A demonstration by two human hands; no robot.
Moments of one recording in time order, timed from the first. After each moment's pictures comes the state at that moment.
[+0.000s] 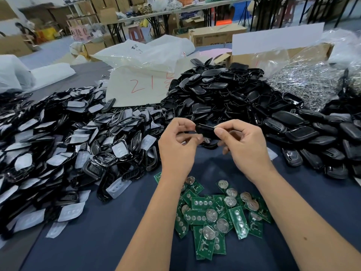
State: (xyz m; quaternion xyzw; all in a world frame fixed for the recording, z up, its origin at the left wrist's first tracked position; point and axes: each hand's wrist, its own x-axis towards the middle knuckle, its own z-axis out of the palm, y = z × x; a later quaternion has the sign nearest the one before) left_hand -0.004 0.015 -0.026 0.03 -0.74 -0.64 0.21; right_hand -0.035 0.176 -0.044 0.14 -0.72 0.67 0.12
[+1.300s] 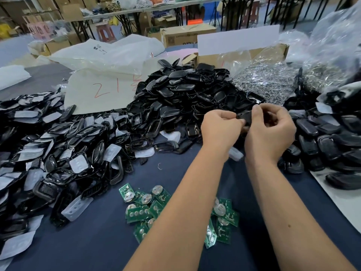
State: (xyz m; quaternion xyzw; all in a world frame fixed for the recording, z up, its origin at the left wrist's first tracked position) left_hand -0.067 0.165 -0.005 0.09 -0.71 -0.70 -0.02; right_hand -0.054 0.244 -0.025 -0.21 -0.65 0.60 0.41
